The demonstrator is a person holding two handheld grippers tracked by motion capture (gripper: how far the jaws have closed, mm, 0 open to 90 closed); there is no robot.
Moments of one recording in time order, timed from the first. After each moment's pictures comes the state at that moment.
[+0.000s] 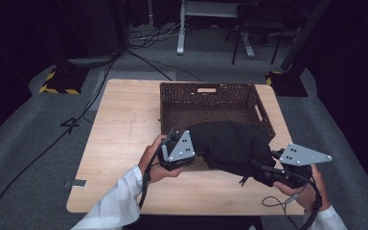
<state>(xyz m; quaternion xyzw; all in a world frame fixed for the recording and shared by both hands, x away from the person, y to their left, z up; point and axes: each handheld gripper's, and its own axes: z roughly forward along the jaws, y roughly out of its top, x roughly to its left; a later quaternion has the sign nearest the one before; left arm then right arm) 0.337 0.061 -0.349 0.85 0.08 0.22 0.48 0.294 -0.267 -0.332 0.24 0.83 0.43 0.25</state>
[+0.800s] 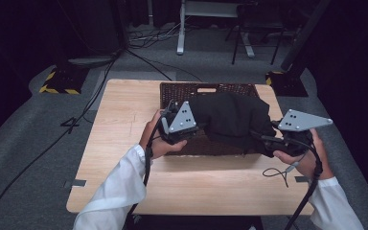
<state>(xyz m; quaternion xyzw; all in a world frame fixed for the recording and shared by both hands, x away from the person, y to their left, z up) 0.379 0.063 -0.308 0.83 0.10 0.26 0.49 0.345 -0.257 -0.281 0.22 0.83 0.43 0.27</state>
